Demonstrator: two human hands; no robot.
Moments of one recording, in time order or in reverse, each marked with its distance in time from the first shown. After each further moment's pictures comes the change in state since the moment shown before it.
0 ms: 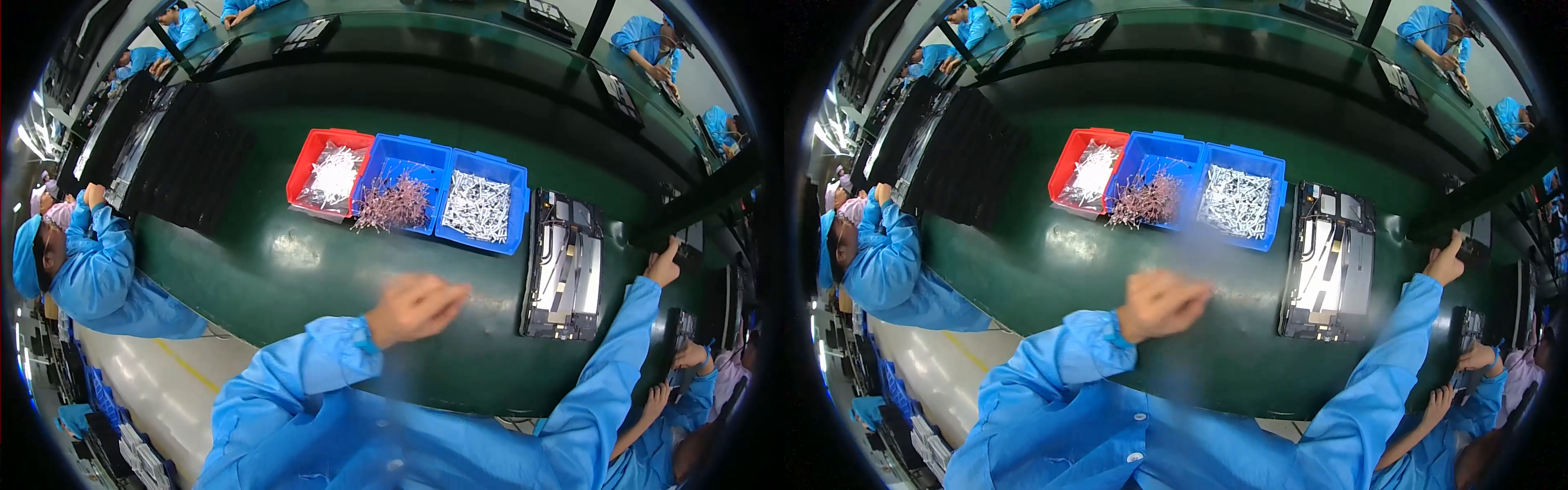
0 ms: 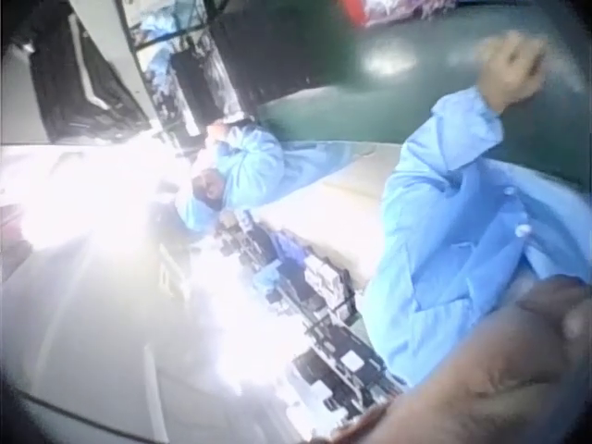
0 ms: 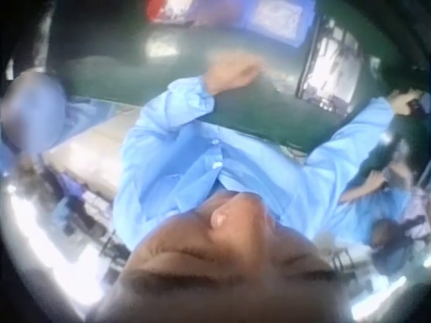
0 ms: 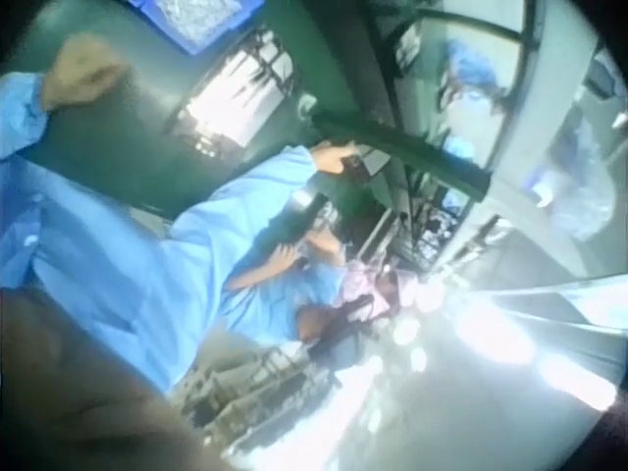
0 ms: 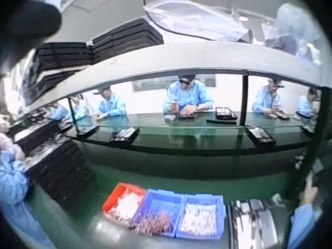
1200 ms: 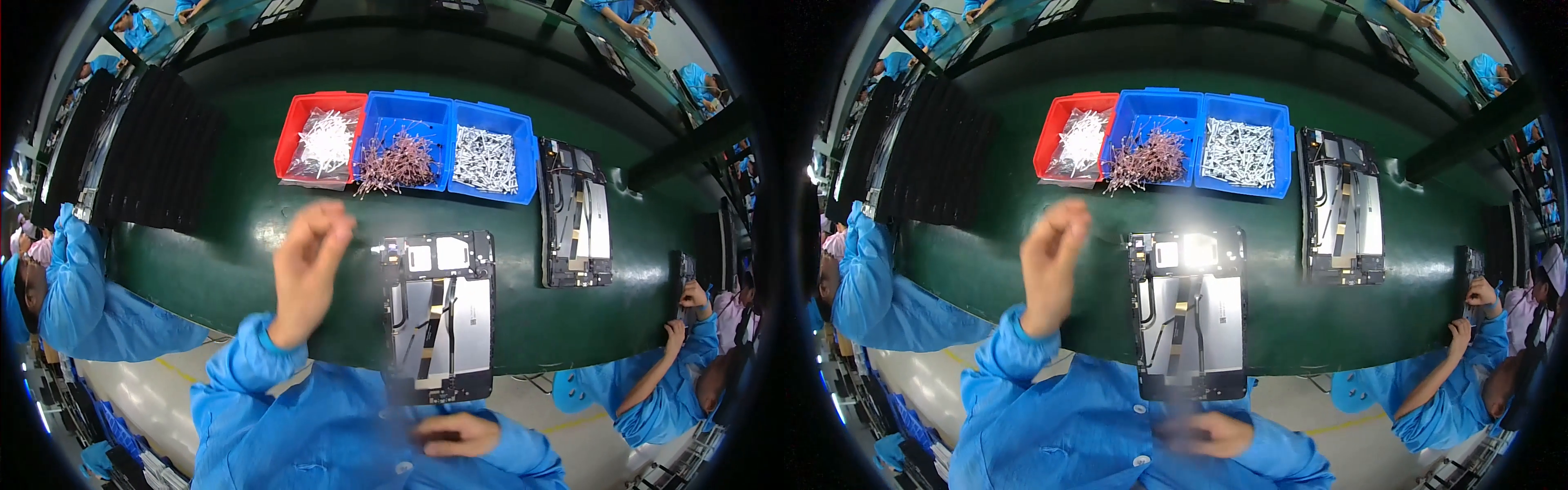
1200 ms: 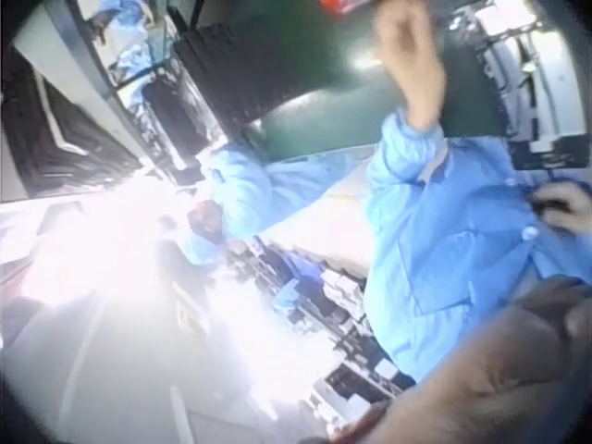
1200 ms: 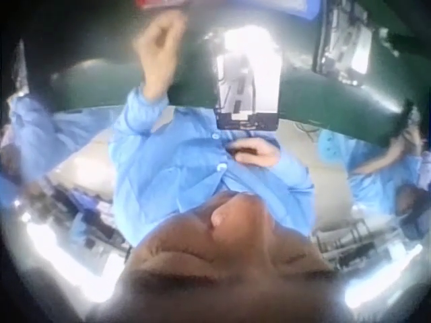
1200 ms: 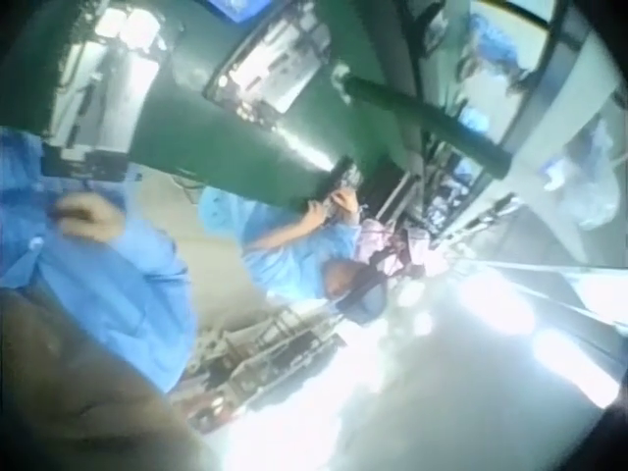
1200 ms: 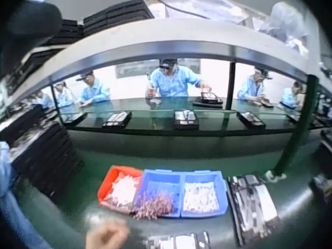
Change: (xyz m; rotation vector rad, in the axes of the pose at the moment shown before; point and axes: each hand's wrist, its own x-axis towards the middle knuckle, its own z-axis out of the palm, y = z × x) left_hand -0.016 -0.030 -0.118 -0.600 0.172 -0.868; right_hand -0.557 -0.152 -0.096 0.116 -1.816 0.763
